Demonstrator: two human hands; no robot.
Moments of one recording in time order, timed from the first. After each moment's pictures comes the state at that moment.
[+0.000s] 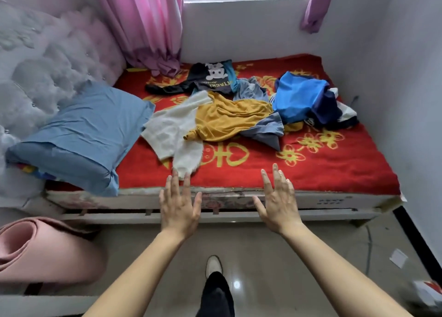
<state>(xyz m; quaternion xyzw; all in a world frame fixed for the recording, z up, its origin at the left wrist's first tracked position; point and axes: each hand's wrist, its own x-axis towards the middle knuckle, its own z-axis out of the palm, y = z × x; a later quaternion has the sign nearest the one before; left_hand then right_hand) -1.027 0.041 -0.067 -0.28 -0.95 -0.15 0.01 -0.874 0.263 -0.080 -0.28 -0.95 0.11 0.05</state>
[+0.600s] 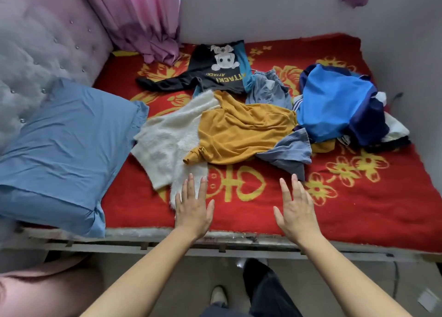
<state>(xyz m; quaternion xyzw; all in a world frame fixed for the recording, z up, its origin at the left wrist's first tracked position) -1.284 0.228 -0.122 -0.29 -0.95 -0.05 -0.13 -1.109 0.449 -0.123 -0.31 -0.94 0.11 -0.06</state>
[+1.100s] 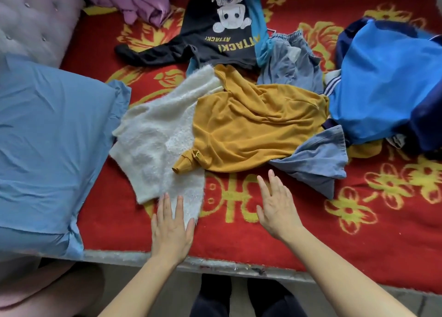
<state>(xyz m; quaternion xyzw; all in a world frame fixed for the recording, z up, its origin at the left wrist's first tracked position) -1.392 0.274 -0.229 -0.21 -0.96 -0.02 -0.18 -1.282 0.533 -0.255 -0.22 -0.95 0.15 -0.18</state>
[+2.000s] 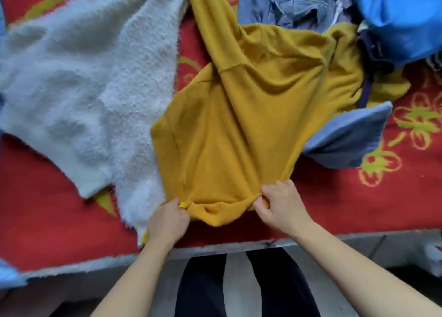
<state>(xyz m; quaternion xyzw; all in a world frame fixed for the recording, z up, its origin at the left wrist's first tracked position) -1.428 0.264 -0.424 -0.17 -0.89 0.02 -0.42 -1.271 0.494 -0.364 -0.25 -0.92 0.26 -0.13</state>
